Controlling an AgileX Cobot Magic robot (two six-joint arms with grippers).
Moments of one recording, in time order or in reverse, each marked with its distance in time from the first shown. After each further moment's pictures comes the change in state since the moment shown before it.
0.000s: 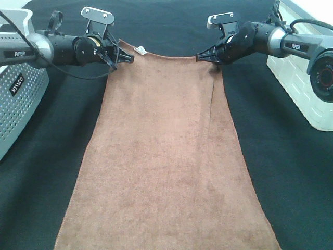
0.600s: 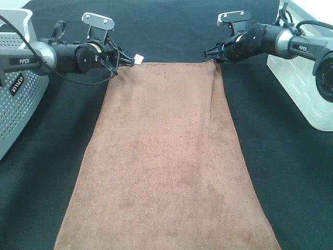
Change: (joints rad) left arm 0.000 0.035 0.000 -0.001 -0.084 0.000; right arm -0.040 0.014 -0.011 0.012 -0.055 0.000
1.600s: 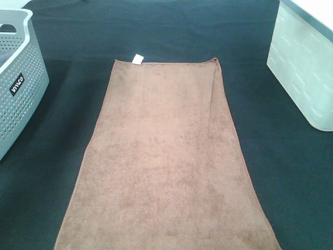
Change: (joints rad) left arm 0.116 -0.582 -0.003 -0.008 0.974 -0.077; right arm -0.031 -0.571 0.000 0.005 0.881 0.152
